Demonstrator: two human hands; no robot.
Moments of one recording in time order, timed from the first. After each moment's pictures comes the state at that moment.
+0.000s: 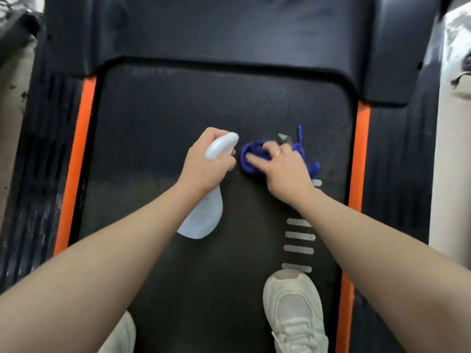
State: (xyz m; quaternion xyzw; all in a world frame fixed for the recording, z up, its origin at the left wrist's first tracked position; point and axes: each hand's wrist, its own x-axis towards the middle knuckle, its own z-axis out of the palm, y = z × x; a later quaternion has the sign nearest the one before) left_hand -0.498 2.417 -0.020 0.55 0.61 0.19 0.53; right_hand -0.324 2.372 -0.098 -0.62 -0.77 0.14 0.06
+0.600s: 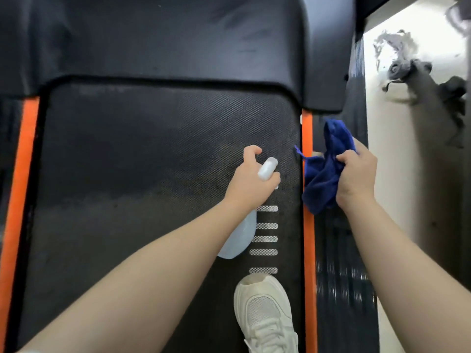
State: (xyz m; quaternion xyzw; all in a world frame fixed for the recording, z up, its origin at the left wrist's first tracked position) left_hand -0.373 2.375 -0.027 0.63 0.53 0.09 0.56; right_hand -0.199 2.327 -0.032 -0.77 -0.15 0.32 0.53
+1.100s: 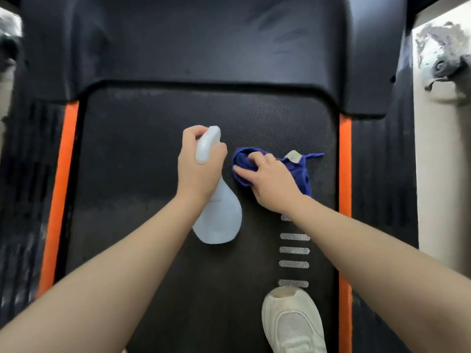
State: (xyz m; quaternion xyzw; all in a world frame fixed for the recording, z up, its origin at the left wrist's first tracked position) left_hand -0.471 2.432 -0.016 0.51 0.65 0.30 0.47; right_hand -0.325 2.384 -0.098 -0.61 -0.77 0.15 0.09
